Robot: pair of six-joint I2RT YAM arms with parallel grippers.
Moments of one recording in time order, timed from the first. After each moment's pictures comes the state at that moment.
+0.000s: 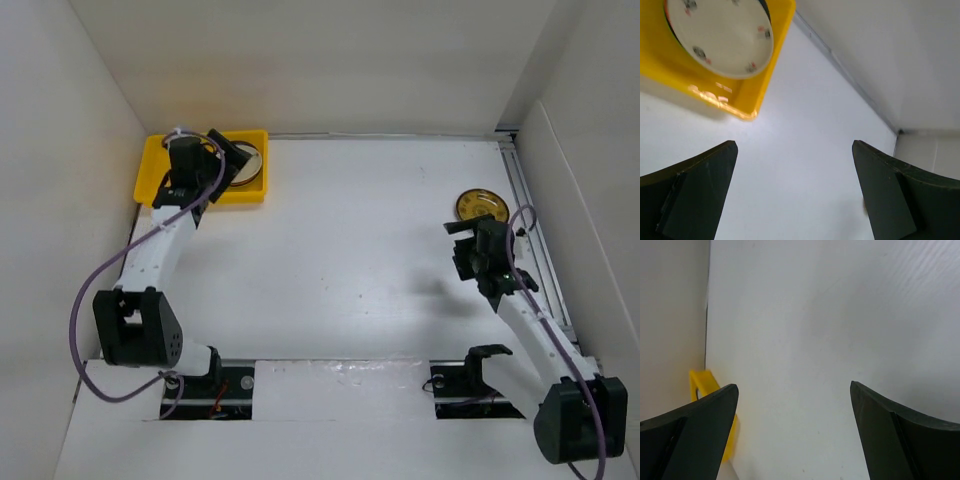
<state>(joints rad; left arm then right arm) -0.02 1.48 1.28 -0.26 0.07 -0.88 0.15 0.91 0.57 -0.25 0.18 1.27</state>
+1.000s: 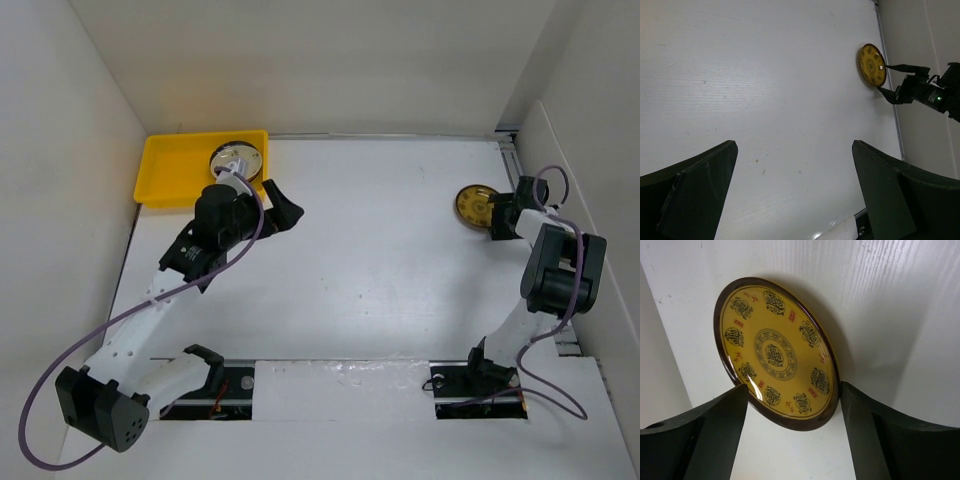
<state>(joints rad) -0.44 1.00 0.95 -0.35 0.12 -0.67 -0.33 1.76 1.02 -0.10 0.10 1.25</state>
